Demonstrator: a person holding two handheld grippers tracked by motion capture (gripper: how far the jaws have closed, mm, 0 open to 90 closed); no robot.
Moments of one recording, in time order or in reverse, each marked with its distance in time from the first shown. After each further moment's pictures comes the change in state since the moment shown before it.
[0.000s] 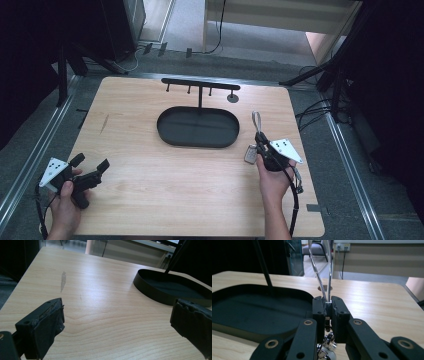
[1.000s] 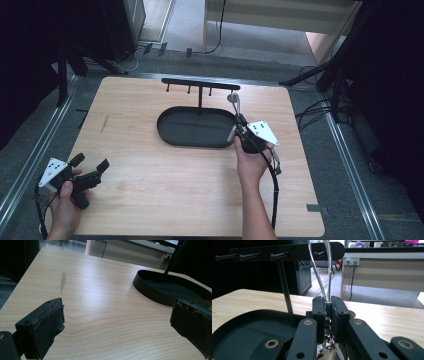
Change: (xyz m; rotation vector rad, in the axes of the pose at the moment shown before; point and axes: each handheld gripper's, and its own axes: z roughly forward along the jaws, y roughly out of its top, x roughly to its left) left arm 0.001 0.000 0.000 -0.005 -0.004 -0.005; right arm 0.052 0.035 0.045 -0.081 0.039 0.001
